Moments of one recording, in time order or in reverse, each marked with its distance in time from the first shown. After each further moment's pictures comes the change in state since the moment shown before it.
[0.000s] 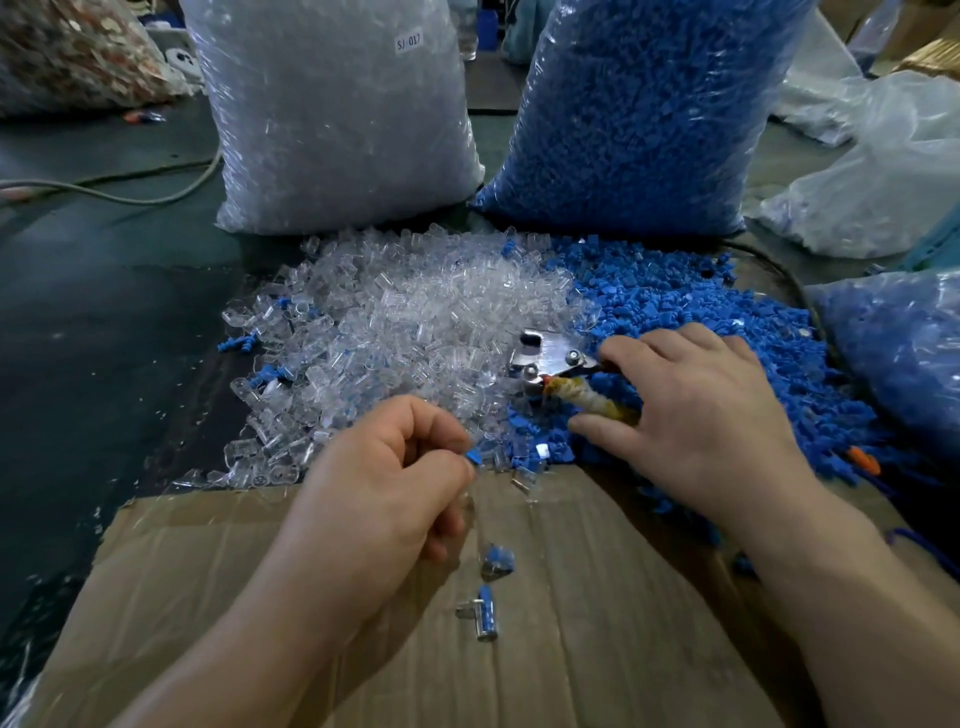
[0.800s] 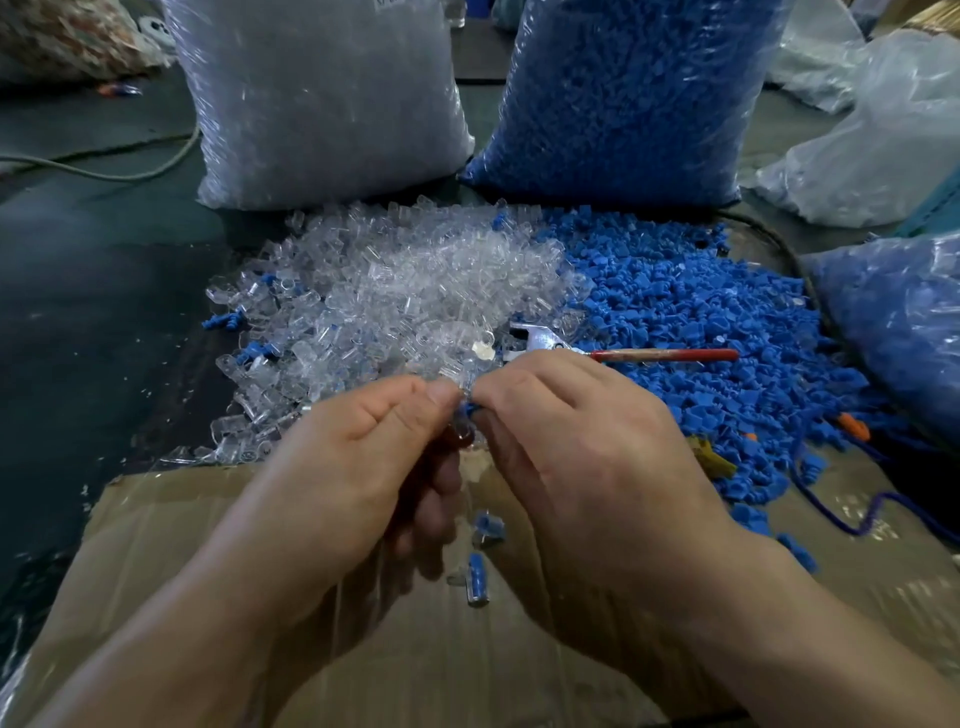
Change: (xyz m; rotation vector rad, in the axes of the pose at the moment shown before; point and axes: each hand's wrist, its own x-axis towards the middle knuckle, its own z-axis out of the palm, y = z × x) left_hand -0.006 0.012 -0.013 -0.023 -0.164 -0.029; right_hand -0.031 -0.068 -0.009 0.434 0.334 -0.400
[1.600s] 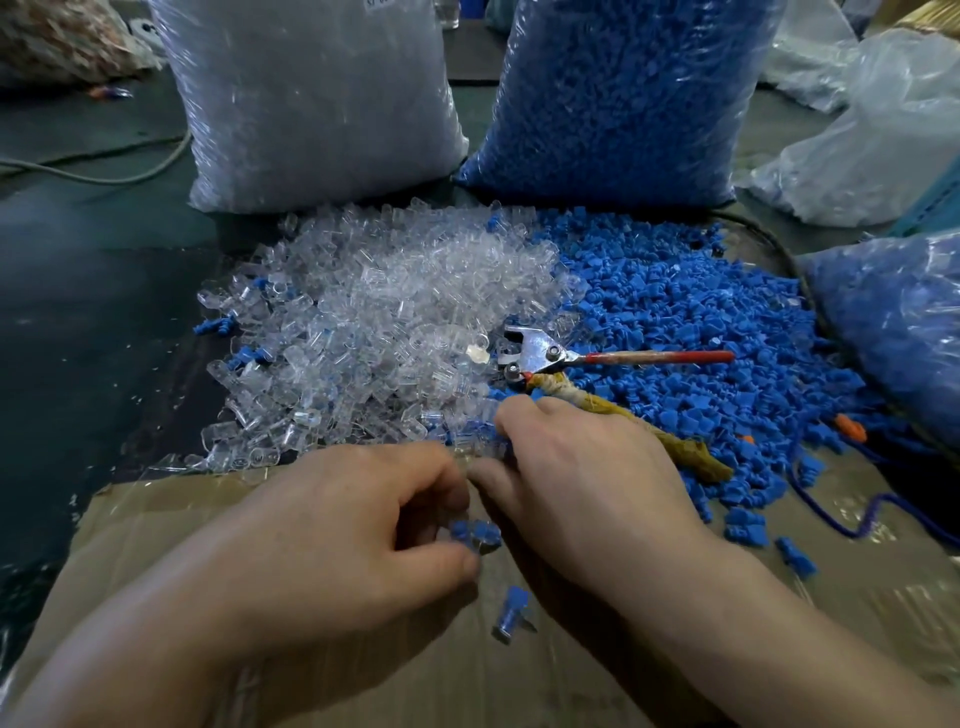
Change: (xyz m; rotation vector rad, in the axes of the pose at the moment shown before) left_hand -0.001 -0.005 -0.017 0.929 -0.258 0.232; right_hand -0.009 0.007 0.023 -0.248 -0.344 0.279
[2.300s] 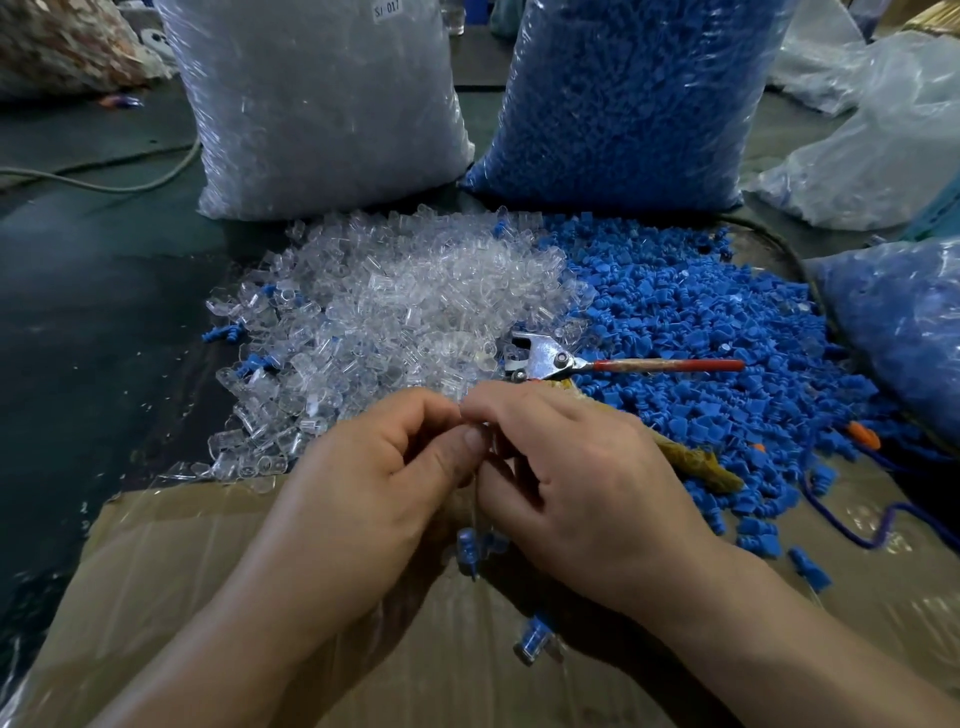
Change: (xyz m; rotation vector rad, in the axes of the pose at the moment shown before) left_hand 0.013 0.010 0.021 -0.667 0.385 -0.175; right_hand 0.001 0.000 -0.009 0.478 0.243 -0.195
